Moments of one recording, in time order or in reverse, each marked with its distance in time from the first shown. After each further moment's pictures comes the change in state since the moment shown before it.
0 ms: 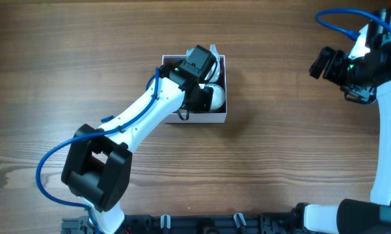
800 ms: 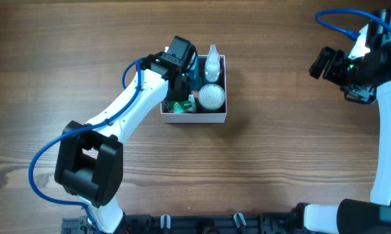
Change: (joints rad) left arm 0.122 0.000 0.001 -0.019 -0.214 0.020; right arm 0.000 0.000 0.000 0.000 0.000 0.000
